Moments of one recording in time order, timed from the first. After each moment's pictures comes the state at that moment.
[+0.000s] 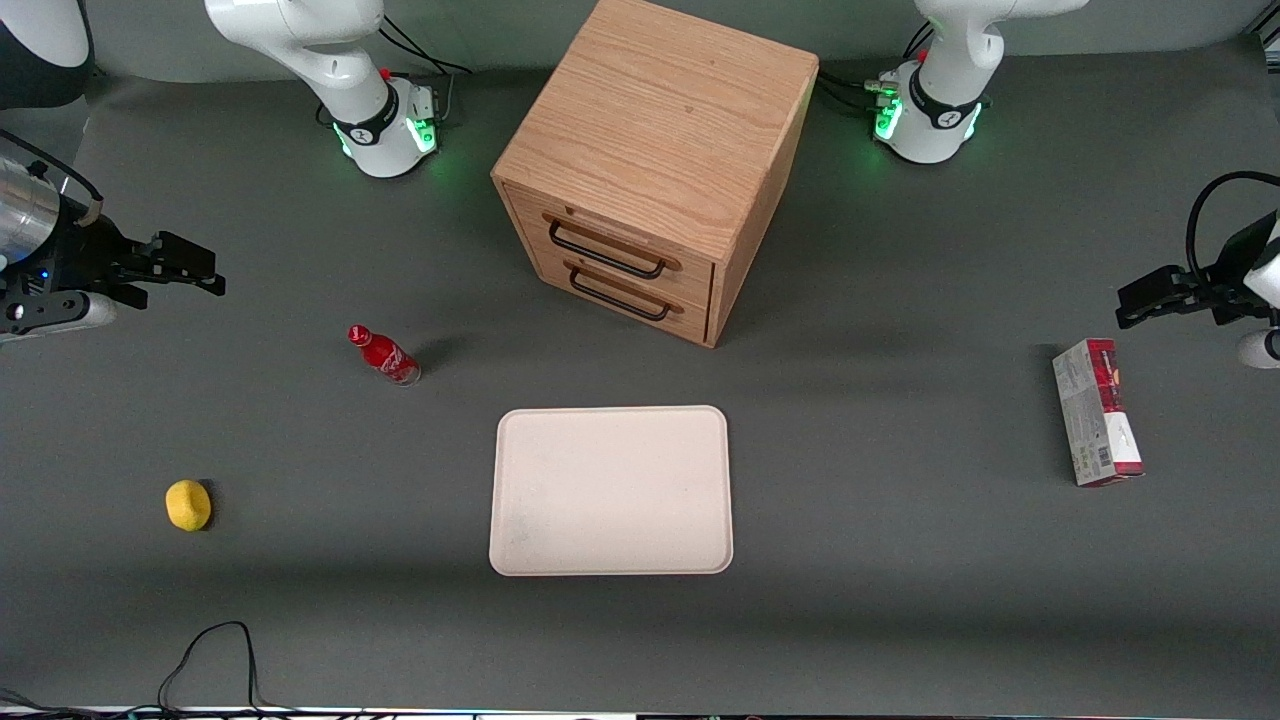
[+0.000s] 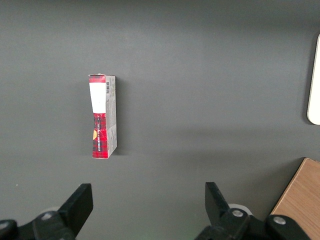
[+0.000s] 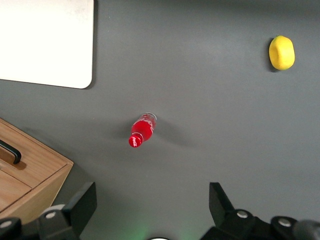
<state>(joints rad) 0.03 -0.01 -0.02 -1.65 0.06 1.55 -0.09</state>
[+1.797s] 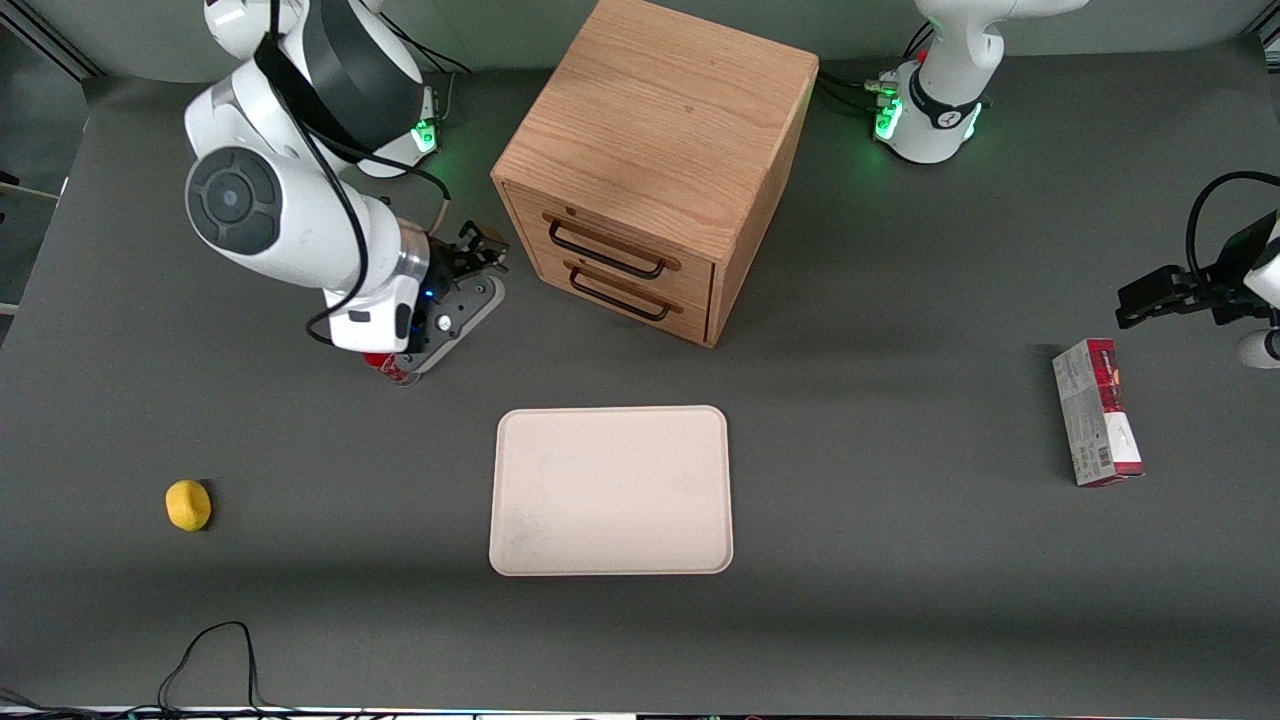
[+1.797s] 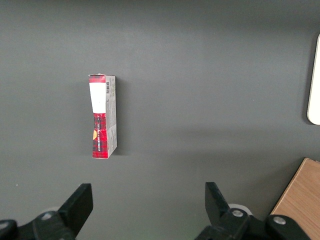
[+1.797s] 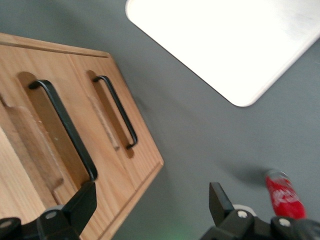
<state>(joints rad) 0.41 0.30 0.04 -1.46 0.28 1.57 -0.25</state>
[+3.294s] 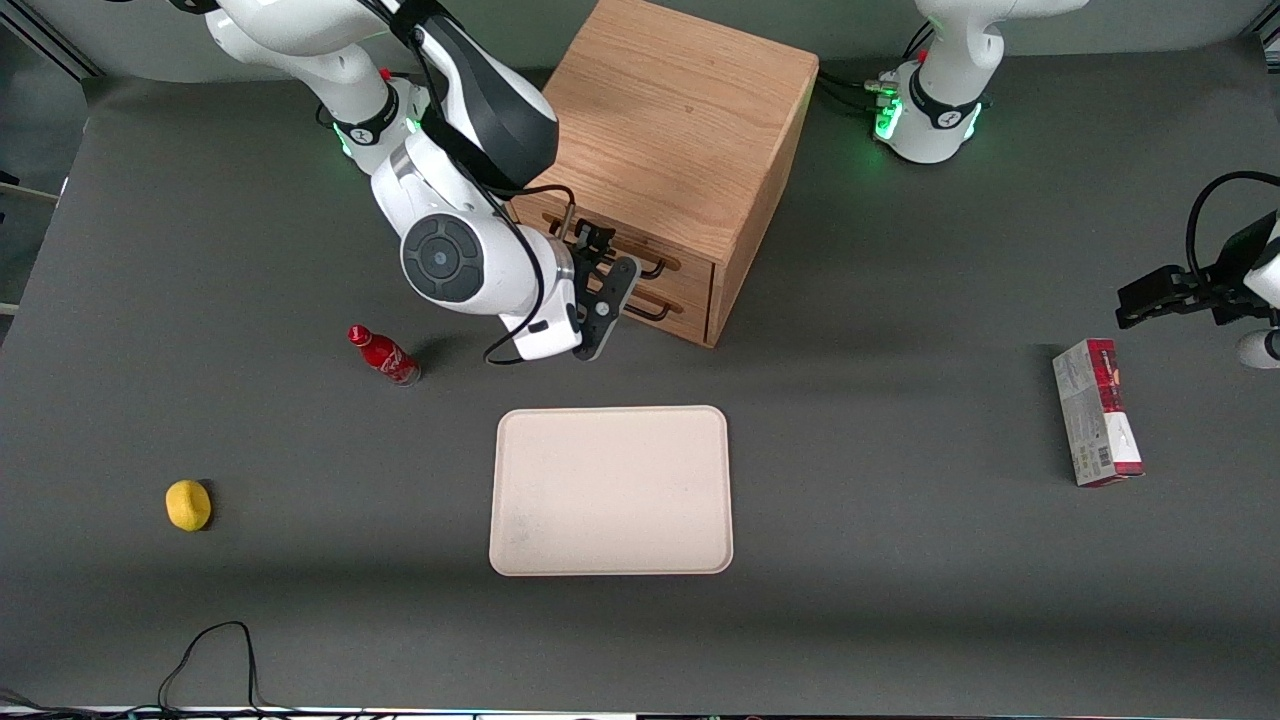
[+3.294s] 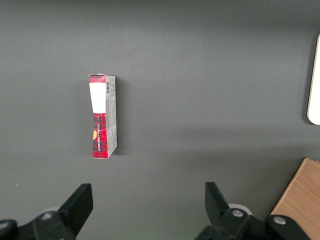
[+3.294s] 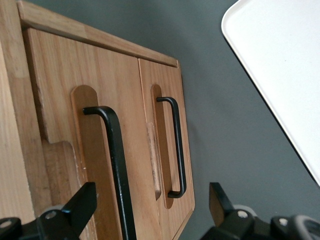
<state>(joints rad) 0.49 0.45 0.15 -1.44 0.35 1.68 -0.44</state>
